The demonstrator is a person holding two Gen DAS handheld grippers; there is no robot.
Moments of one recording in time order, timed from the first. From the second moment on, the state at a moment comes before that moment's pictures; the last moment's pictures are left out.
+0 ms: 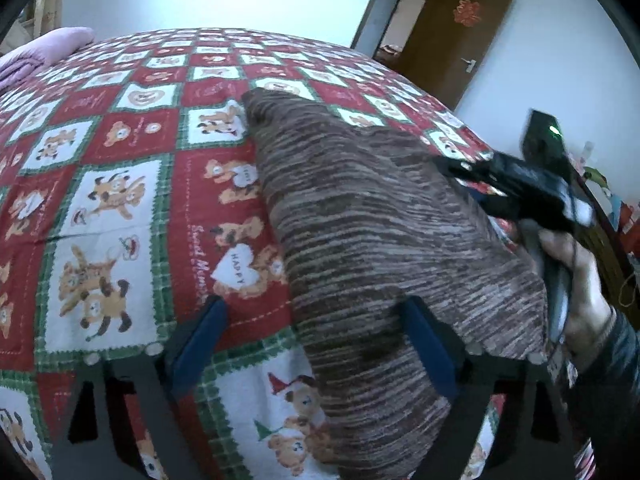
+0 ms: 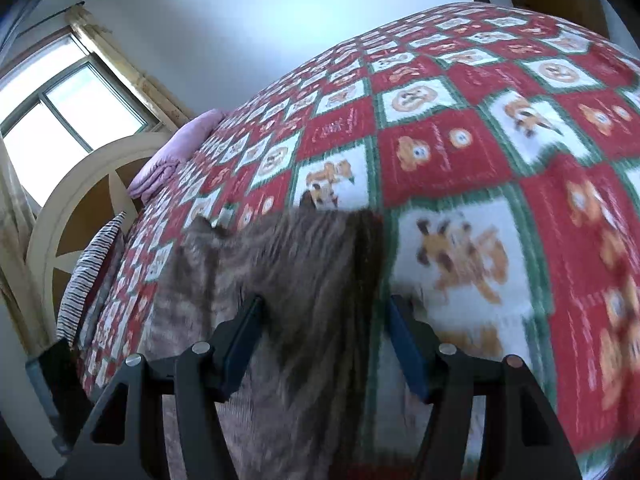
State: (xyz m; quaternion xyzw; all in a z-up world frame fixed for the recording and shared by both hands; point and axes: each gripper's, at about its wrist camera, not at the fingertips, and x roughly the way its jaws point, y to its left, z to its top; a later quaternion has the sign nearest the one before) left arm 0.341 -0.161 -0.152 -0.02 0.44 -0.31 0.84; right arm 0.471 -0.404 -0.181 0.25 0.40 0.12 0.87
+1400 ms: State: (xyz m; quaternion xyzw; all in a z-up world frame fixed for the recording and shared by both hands) left arm 0.237 -0.031 -0.097 0.03 0.40 -0.23 0.89; right arm 0.412 -0.202 -0.113 0.20 0.37 0.29 0.86
